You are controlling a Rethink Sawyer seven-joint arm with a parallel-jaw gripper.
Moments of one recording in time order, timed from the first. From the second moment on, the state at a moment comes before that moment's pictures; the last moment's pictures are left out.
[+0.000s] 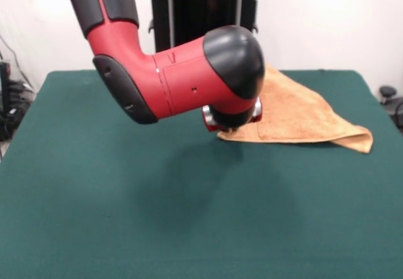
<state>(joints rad) -0.57 -0.23 0.65 1.39 -0.69 1.29 1.86</state>
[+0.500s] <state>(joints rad) -0.57 -0.33 0.65 1.47 -0.71 1.13 1.84</state>
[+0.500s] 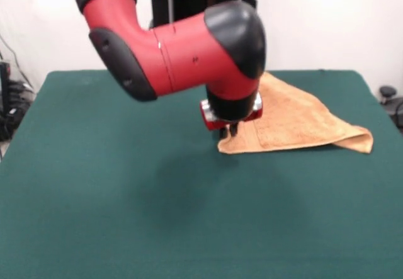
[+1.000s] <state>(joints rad) -0.57 -0.47 0.65 1.52 -0.71 1.01 1.84</state>
